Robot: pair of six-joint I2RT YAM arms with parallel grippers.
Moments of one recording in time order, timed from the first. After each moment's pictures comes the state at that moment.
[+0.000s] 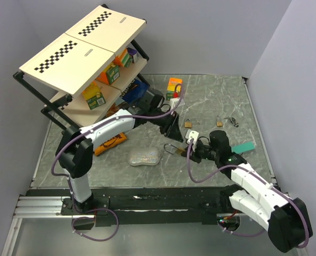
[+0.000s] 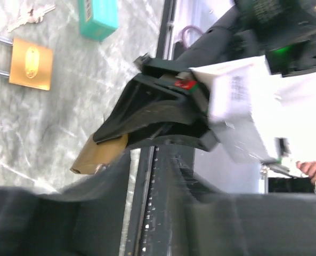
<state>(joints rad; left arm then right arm) -0.74 1.82 1.47 -0.34 0.93 -0.23 0.41 0.89 0.41 -0.08 -0.62 -0.46</state>
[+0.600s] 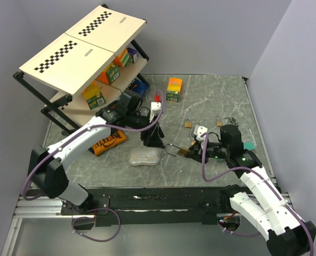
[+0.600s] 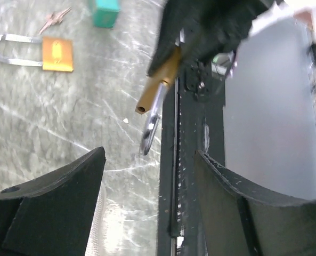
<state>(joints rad) -0.65 1.52 1.31 -0.51 0.94 0.14 0.35 0.73 0.63 -0.49 -0.78 -0.45</state>
